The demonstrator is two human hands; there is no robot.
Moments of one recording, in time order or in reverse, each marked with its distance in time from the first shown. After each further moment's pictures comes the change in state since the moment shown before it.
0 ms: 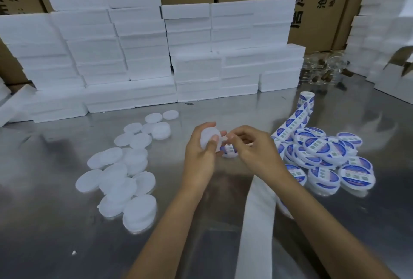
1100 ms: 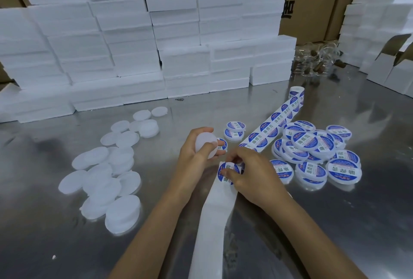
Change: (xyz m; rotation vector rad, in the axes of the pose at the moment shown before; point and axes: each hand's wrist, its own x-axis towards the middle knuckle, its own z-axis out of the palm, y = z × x) left_hand -0.005 -0.005 0.010 -0.066 -0.139 -0.162; right_hand -0.038 0.030 -0.017 -0.416 -0.173 0.009
